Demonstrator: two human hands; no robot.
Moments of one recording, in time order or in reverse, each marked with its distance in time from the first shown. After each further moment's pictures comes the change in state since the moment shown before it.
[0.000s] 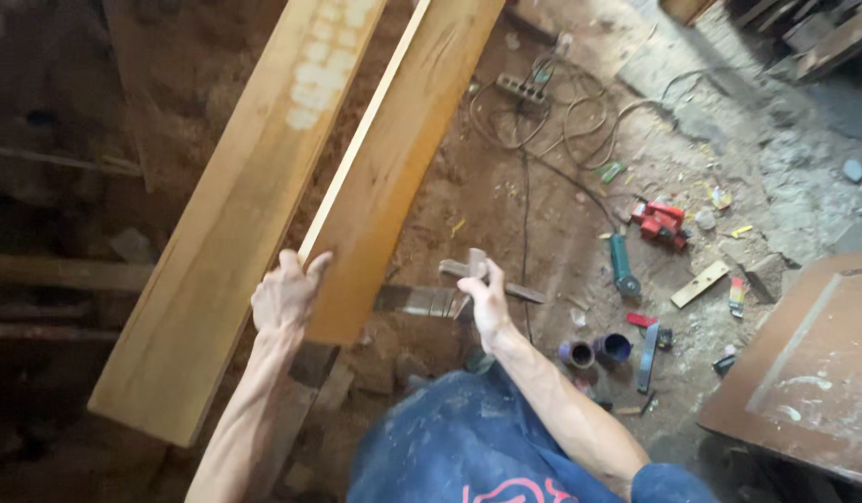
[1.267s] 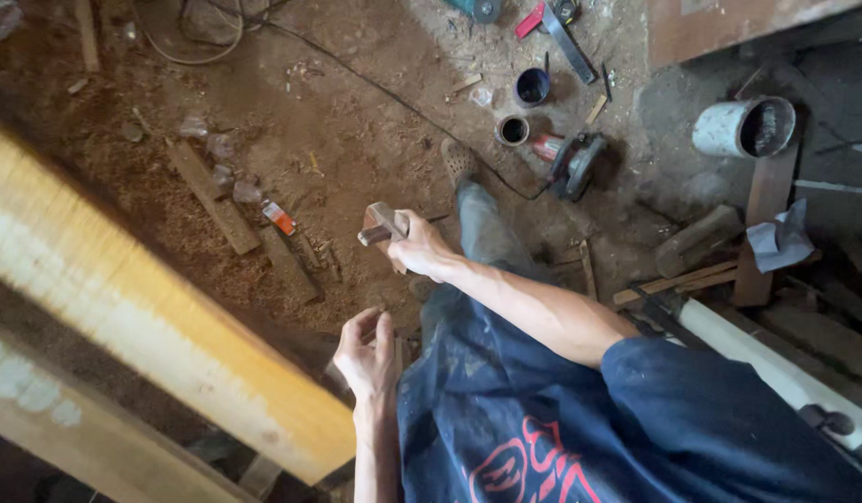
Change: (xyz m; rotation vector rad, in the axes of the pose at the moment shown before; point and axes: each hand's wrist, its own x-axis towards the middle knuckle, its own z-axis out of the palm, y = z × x) left_hand -0.098 0.275 0.147 -0.449 -0.498 0.484; right_hand 0.098 0.043 -0.199 0.103 0.319 0.297
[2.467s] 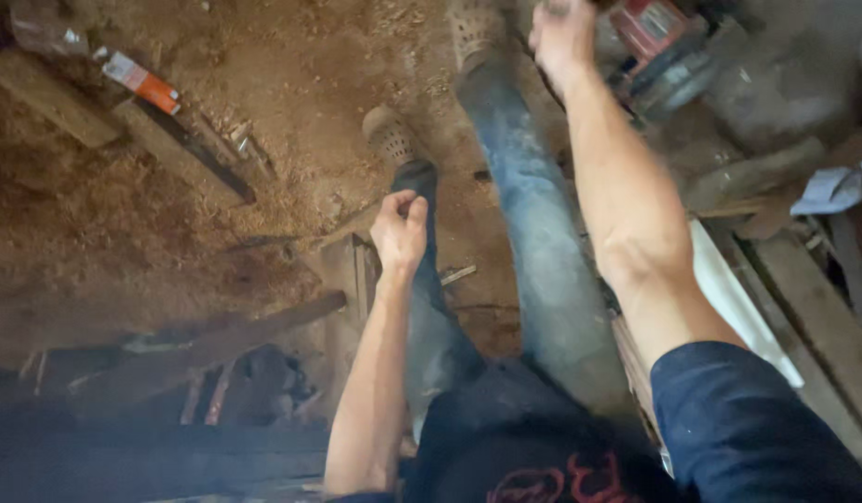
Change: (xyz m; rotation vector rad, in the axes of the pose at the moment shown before) left_hand 0.223 -0.240 0.335 0.174 -0.355 -0.518; right_hand 0.498 0.305 -0.236 0.069 0.438 0.193
